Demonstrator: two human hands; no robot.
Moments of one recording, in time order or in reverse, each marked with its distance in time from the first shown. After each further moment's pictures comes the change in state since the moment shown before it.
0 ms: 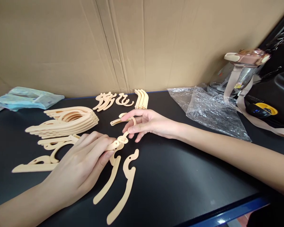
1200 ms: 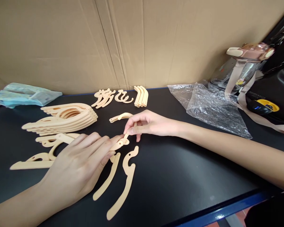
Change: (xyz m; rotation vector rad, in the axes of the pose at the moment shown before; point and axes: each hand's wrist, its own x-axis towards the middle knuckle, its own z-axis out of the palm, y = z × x) left_hand -0.002 0.004 0.000 0.285 0.025 0.141; right_hand -0.001 -0.005 0.004 -0.331 -0.111 -0.072
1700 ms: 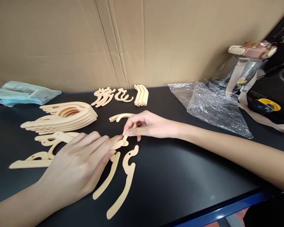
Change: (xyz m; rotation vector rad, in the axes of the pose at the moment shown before) left_hand 0.000 0.001 -0.001 -0.025 -0.026 -0.027; right_hand -0.001 0.001 0.008 -0.071 0.024 -0.017
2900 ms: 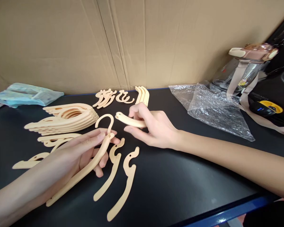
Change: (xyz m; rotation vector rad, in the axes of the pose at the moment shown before) left_hand 0.013 -0.008 -0.014 -1.798 -0.162 -1.183; right_hand -0.013 0.002 0.013 -0.915 0.492 -0.354
